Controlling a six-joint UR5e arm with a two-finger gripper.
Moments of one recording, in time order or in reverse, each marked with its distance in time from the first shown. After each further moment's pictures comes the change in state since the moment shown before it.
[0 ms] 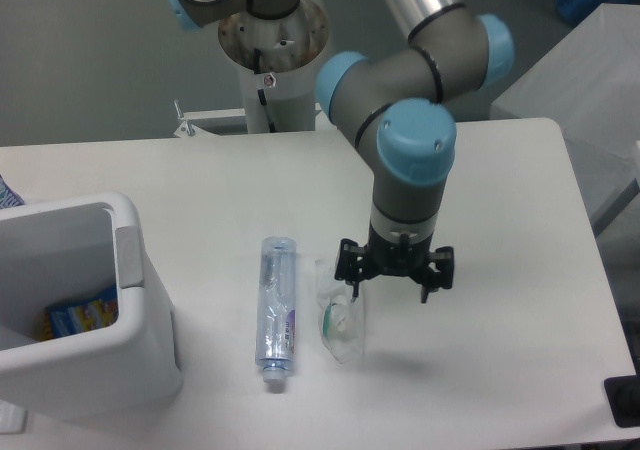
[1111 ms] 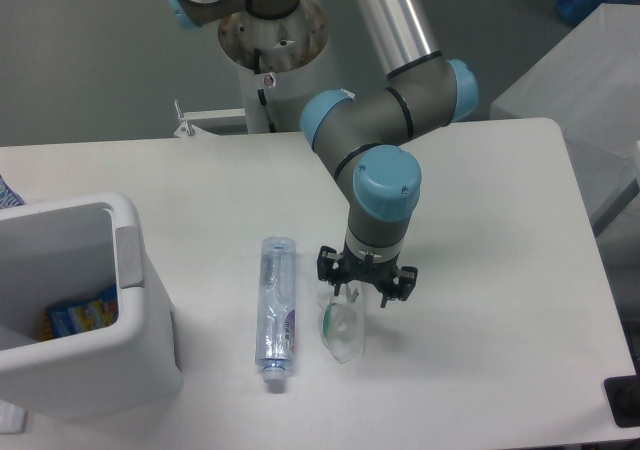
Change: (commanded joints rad) arm -0.021 -0.048 -0.045 0.059 0.003 -0.025
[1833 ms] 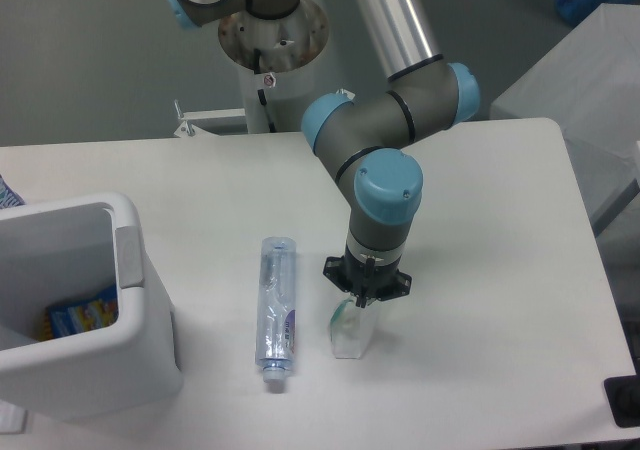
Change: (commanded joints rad) arm 0.006 0.009 0.047 -0.003 -0.009 -0.005
